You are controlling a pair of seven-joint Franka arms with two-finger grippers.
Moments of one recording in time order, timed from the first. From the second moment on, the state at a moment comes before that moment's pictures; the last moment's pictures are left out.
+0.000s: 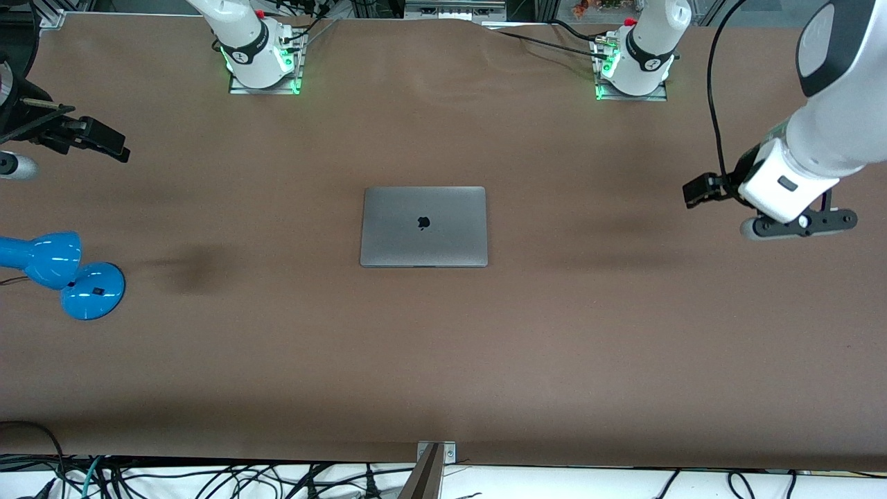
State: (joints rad) left arm -0.06 0.11 -0.11 -1.55 0.03 1.53 -0.27; right arm -0.09 0.01 0.10 -1.58 -0.02 1.48 0.10
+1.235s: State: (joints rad) left arm -0.11 -0.02 -0.08 -1.67 0.03 1.55 -0.14; right arm -0.09 0.01 0.12 -1.65 -0.02 1.67 0.08
